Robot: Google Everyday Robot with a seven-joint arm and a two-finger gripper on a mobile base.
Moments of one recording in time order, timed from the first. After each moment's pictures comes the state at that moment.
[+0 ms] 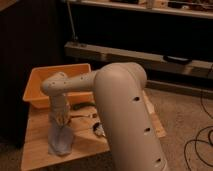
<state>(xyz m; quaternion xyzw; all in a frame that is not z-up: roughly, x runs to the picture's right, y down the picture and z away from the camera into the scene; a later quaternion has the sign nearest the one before) -0.243 0.184 0.786 -0.41 0.16 0.40 0.80</state>
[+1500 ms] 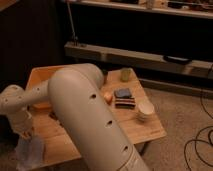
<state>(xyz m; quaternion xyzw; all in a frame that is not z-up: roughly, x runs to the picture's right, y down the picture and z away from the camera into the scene) -0.393 0.216 0.755 -0.39 0.12 0.34 0.85</state>
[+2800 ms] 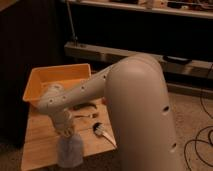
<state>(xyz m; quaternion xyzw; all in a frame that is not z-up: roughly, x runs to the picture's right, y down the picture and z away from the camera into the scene) -0.199 0.222 0.727 -0.33 0.18 0.38 0.85</state>
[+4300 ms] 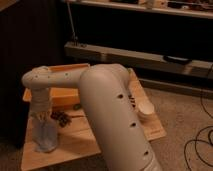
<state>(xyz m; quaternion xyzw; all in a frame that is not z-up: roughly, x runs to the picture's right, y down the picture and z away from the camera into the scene) -0.318 0.151 0.769 -0.44 0.12 0.41 0.79</state>
